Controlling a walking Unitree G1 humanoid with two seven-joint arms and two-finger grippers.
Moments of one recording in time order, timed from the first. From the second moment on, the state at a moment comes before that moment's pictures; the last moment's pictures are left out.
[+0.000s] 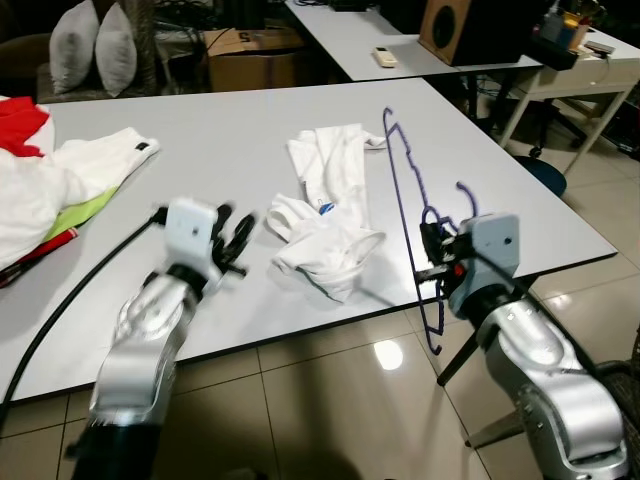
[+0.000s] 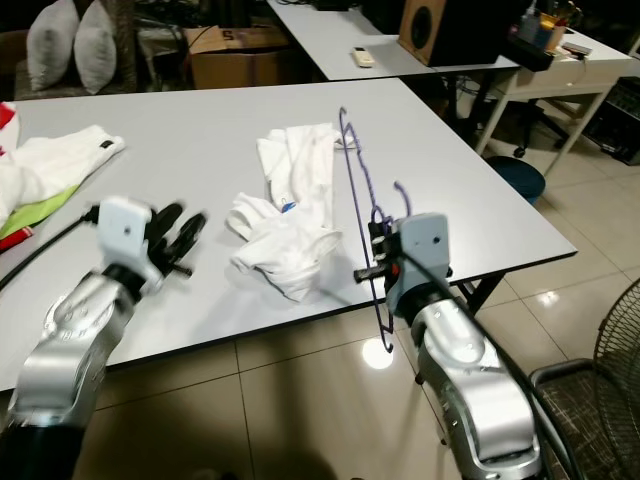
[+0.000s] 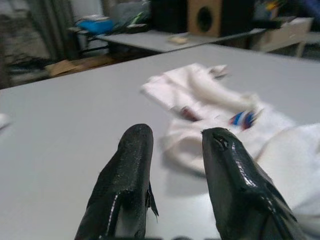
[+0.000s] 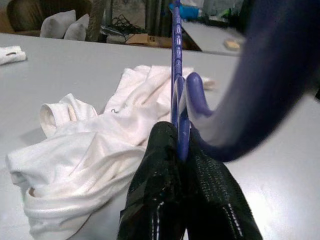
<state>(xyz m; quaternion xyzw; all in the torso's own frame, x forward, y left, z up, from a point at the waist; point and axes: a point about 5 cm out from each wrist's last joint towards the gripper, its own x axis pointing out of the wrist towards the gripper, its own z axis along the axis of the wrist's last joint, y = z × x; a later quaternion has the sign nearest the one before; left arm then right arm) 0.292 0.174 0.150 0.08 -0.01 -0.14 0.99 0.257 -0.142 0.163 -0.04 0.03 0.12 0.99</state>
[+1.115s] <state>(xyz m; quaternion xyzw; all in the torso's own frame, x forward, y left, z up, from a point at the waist) 0.287 0.173 0.150 0.06 0.00 -0.08 1.00 0.253 -0.128 0.162 -0.05 -0.03 0.17 0.98</state>
